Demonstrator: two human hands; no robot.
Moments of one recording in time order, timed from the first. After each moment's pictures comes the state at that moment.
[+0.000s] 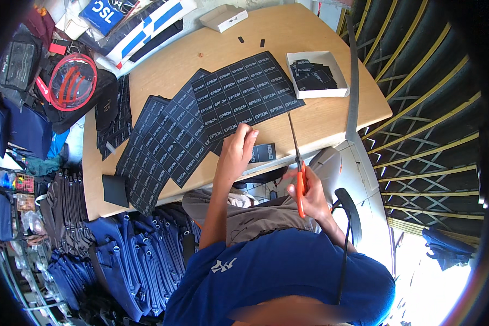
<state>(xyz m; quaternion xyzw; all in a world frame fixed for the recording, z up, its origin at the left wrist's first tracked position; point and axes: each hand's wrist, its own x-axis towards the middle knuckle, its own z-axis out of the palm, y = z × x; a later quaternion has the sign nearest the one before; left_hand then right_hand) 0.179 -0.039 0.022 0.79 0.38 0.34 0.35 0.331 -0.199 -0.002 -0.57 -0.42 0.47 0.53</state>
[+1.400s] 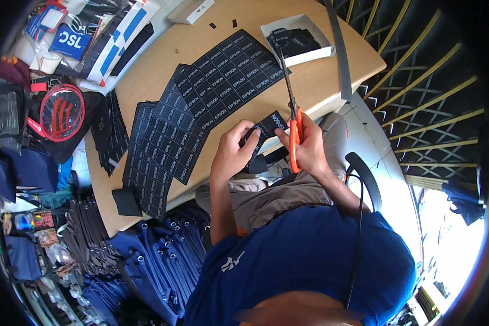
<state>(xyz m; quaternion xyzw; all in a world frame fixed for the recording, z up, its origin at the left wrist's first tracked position) 0.163 -0.052 0.025 0.73 0.34 0.22 0.54 0.313 -0.150 0.004 -0.59 -0.34 0.35 0.65</state>
